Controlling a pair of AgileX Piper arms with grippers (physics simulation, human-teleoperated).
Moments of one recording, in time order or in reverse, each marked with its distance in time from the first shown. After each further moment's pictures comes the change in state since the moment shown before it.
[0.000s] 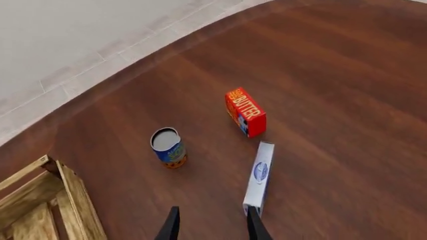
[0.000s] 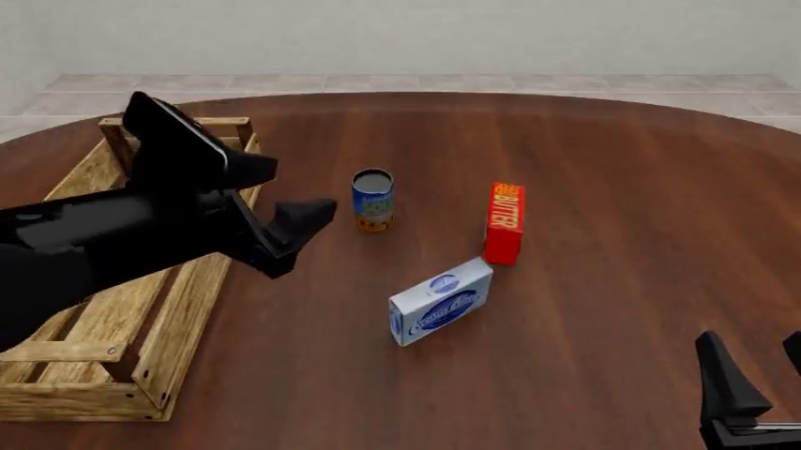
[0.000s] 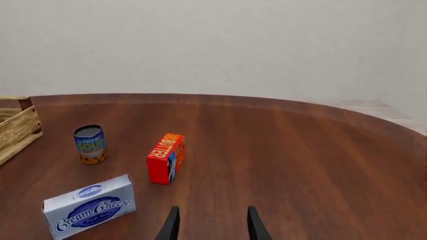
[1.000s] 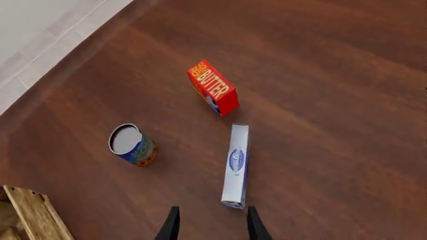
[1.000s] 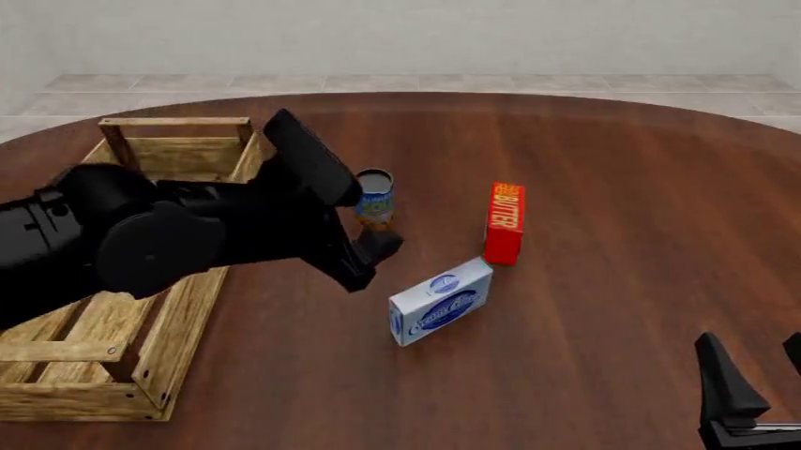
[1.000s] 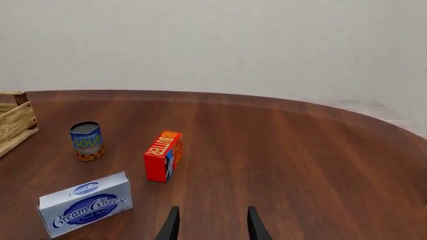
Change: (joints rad) left arm -0.105 0.255 -0.162 0.115 0.077; right arm -0.005 0.000 0.000 0.009 -0.018
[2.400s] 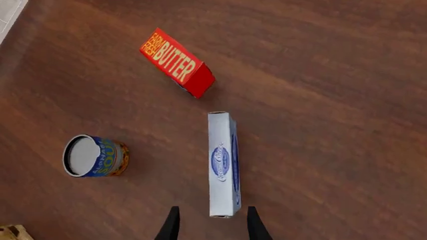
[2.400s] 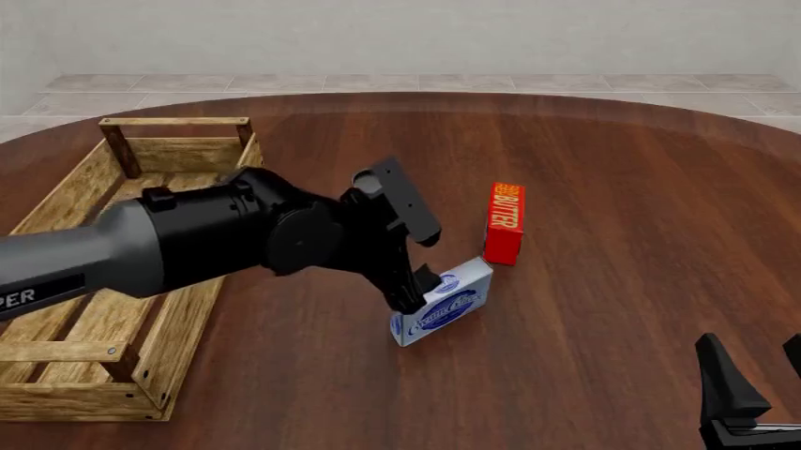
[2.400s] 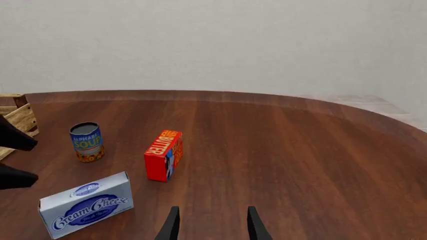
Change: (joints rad) left arm -0.043 0.315 -0.165 0.080 0.143; right arm -0.007 0.000 0.000 0.008 0.021
